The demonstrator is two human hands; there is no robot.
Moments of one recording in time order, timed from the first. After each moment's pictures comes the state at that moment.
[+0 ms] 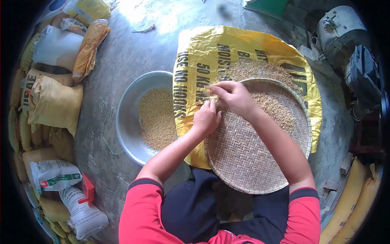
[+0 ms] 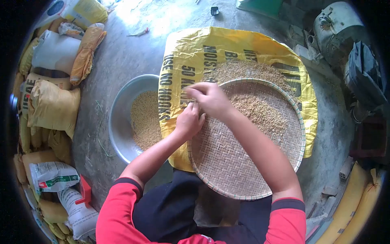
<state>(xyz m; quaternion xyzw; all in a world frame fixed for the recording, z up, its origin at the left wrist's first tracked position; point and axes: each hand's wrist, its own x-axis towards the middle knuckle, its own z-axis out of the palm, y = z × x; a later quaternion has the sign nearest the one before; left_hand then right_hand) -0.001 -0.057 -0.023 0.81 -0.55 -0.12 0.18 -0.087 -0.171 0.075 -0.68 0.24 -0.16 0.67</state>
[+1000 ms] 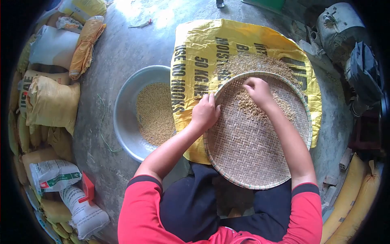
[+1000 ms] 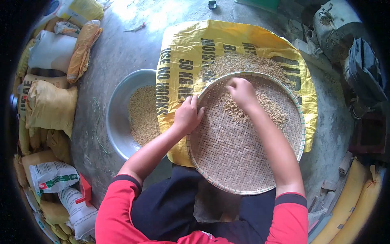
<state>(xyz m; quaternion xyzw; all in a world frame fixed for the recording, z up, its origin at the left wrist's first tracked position) -0.001 -0.057 -0.023 0.80 -0.55 -0.12 0.19 -0.138 -0.221 0.021 -0.82 0.41 -0.07 0.39</state>
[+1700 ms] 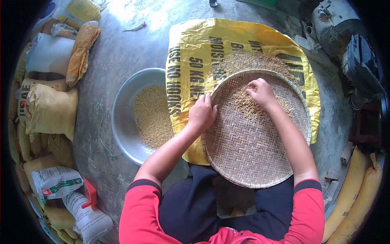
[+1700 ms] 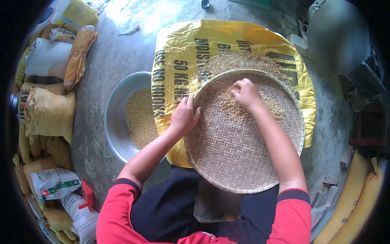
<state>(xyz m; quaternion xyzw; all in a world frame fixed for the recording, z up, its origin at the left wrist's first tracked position) 0.000 -0.058 -0.023 0.80 -0.57 -0.12 0.17 -0.169 -0.237 -0.011 -0.86 0.42 -0.07 0.27</state>
